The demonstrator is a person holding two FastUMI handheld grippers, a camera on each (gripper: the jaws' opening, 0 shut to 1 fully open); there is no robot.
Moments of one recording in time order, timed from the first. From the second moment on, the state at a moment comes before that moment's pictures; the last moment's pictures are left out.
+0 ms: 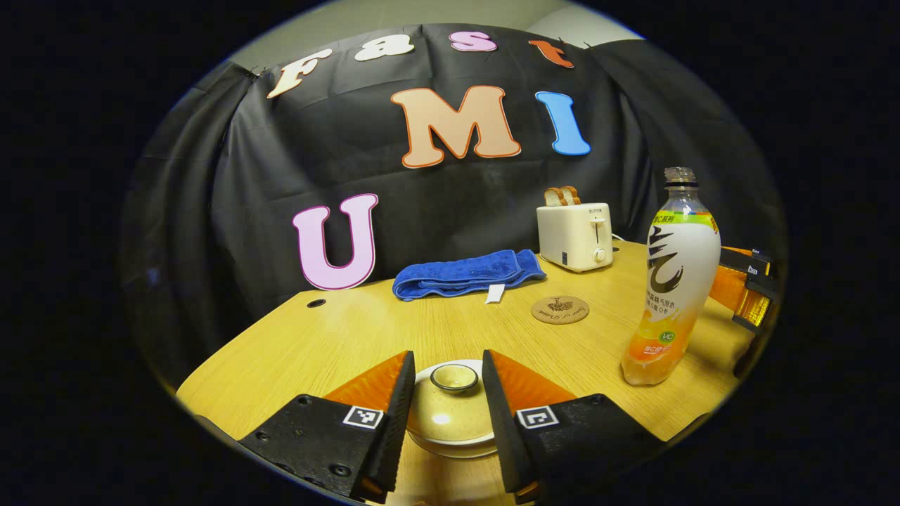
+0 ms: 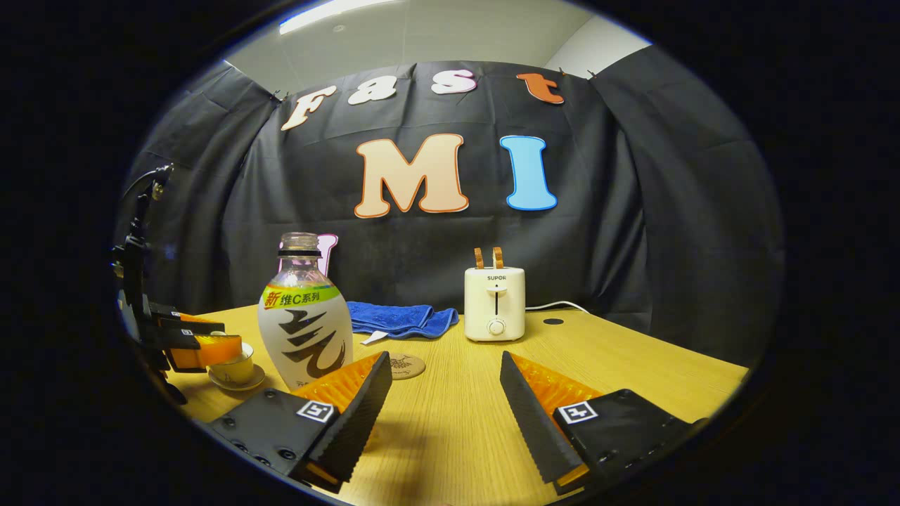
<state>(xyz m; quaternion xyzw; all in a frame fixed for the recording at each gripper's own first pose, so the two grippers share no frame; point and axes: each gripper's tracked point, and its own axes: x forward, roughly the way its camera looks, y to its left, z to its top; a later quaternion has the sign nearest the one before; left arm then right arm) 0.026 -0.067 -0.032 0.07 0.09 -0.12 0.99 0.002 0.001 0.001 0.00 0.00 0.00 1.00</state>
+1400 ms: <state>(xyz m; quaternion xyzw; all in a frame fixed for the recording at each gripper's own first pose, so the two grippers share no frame) -0.007 0.008 0.017 0.00 0.02 -0.02 1.00 -0.042 0.089 -0.007 0.01 0.02 0.16 0.99</state>
